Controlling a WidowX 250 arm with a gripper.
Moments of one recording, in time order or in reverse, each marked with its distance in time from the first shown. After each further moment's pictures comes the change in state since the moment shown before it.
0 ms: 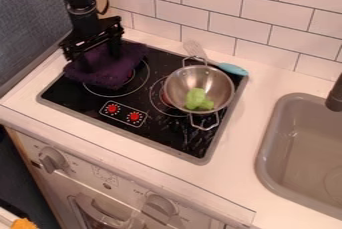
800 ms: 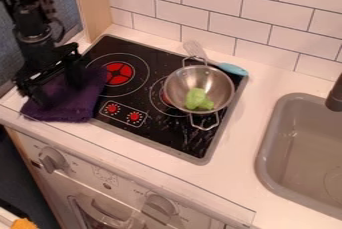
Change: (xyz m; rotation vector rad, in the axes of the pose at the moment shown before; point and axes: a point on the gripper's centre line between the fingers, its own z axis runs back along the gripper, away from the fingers) arm -0.023 0.084 0.009 0.071 0.022 0.243
